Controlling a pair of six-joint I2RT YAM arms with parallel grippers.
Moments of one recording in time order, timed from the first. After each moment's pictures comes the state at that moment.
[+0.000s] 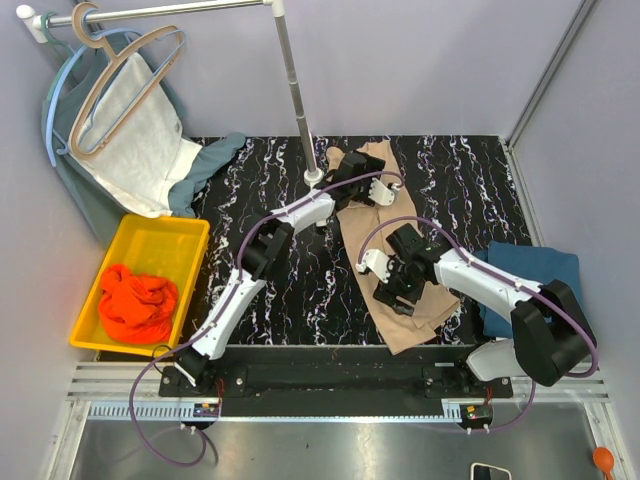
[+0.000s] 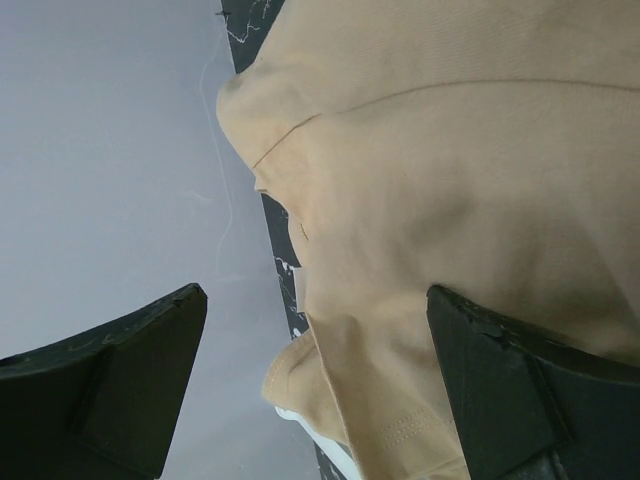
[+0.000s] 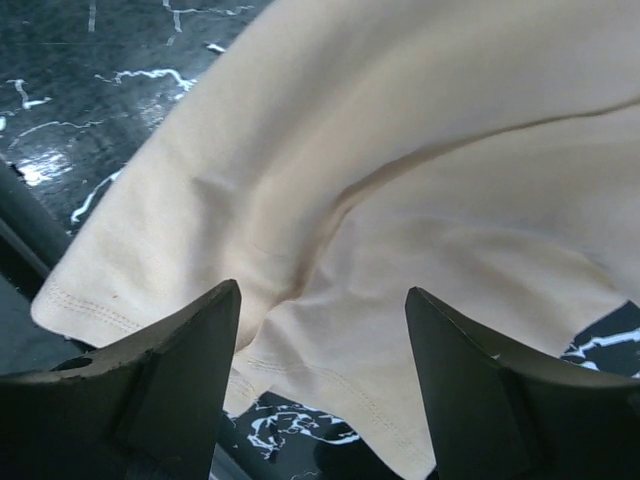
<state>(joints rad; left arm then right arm) -0.63 2.67 2.23 -0.03 0.03 1.40 0.58 1.38 0.82 -0.73 -0.16 -0.60</state>
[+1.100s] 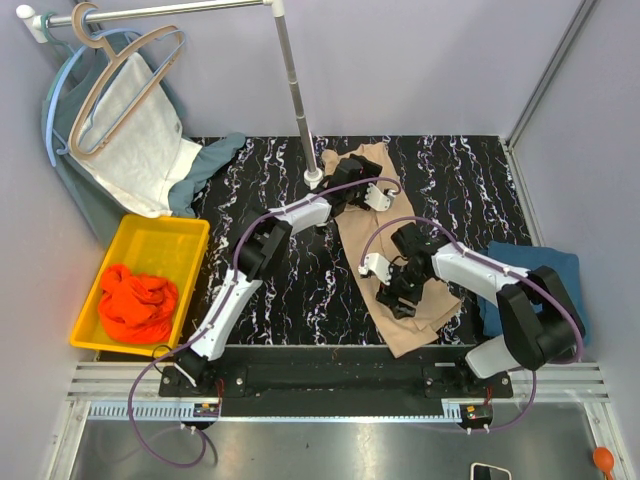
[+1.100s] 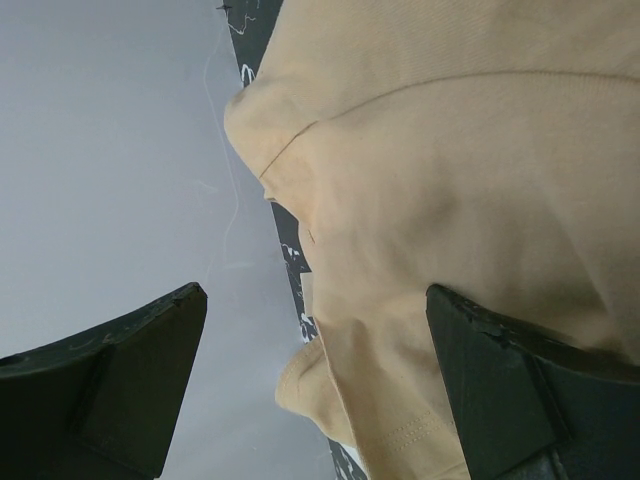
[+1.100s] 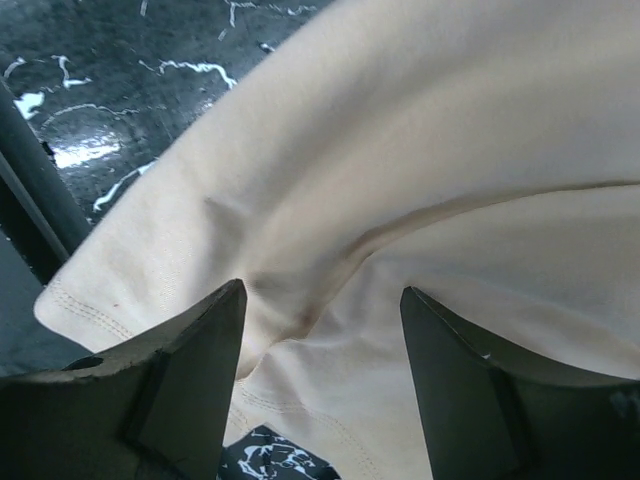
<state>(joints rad) -0.63 2.59 2.03 0.10 0.02 1.46 0.51 1.47 0.81 -0.73 -0.35 -0.75</state>
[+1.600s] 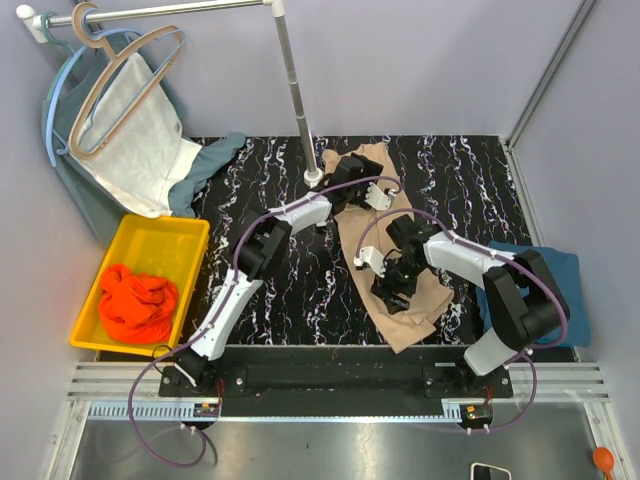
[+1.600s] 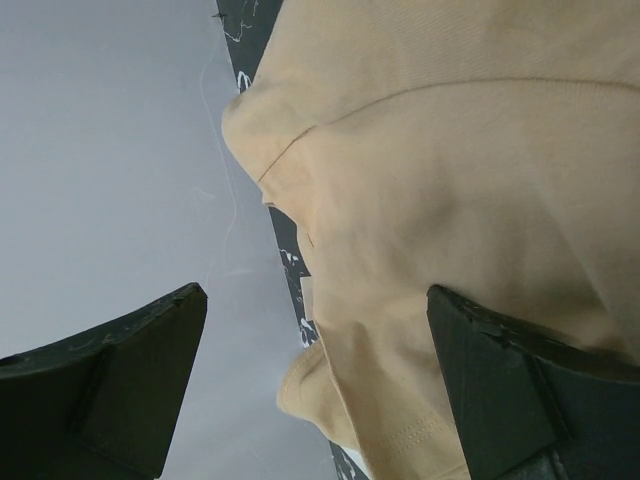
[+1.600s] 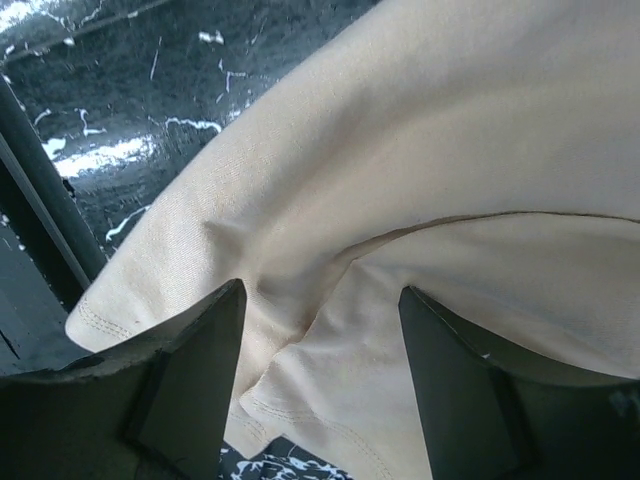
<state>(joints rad) -0.63 2.59 2.07 0.06 0.04 1.47 0.49 1.58 0.89 -0.75 -0.40 -0.77</state>
